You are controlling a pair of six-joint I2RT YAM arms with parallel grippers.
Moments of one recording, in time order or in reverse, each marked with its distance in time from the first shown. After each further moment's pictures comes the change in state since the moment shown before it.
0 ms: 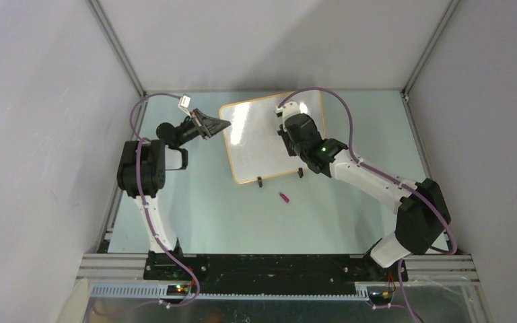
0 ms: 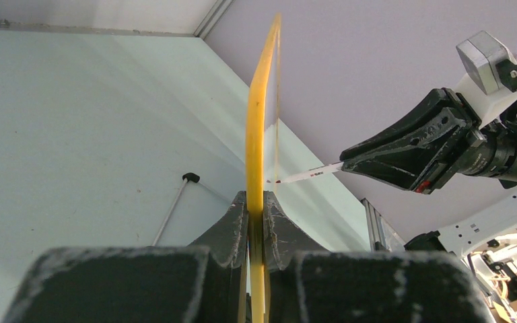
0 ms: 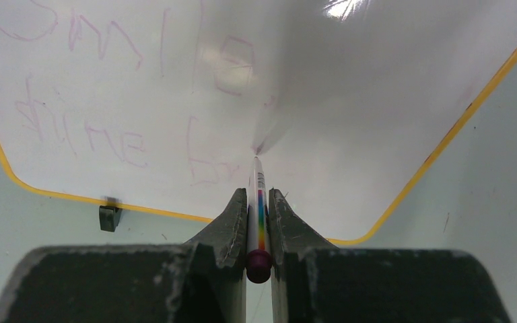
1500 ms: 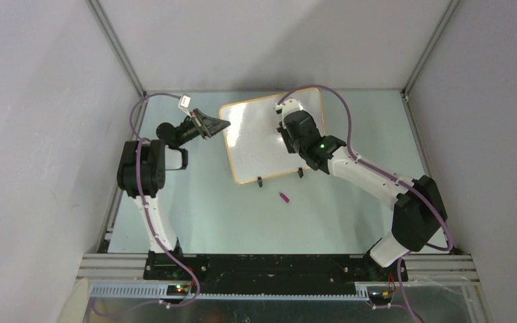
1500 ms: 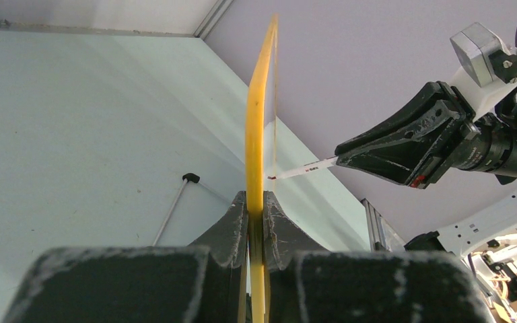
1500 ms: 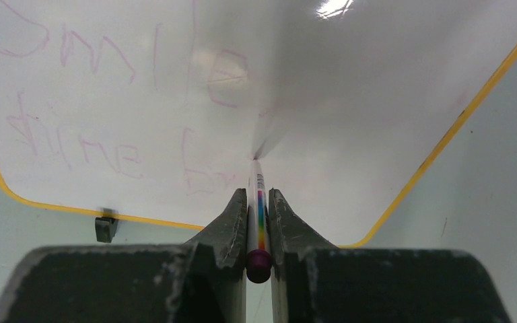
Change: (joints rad) left arm 0.000 0.000 0.000 0.000 -0.001 0.000; right arm -0.015 0.036 0.032 0.004 0.000 -0.007
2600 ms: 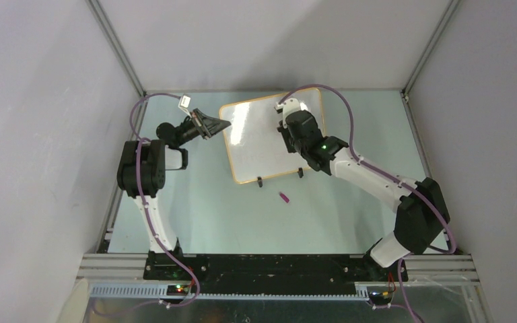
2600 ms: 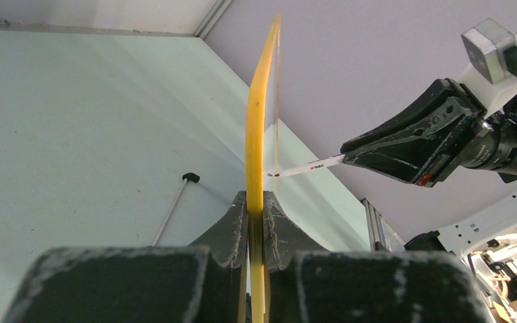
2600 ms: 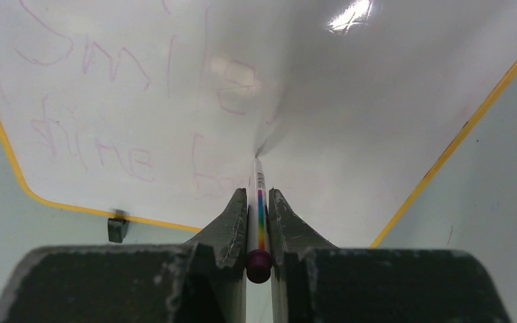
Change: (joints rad) left arm 0.000 0.000 0.000 0.000 0.001 0.000; right arm 0.002 -0.032 -0.011 0.016 -0.029 0.005
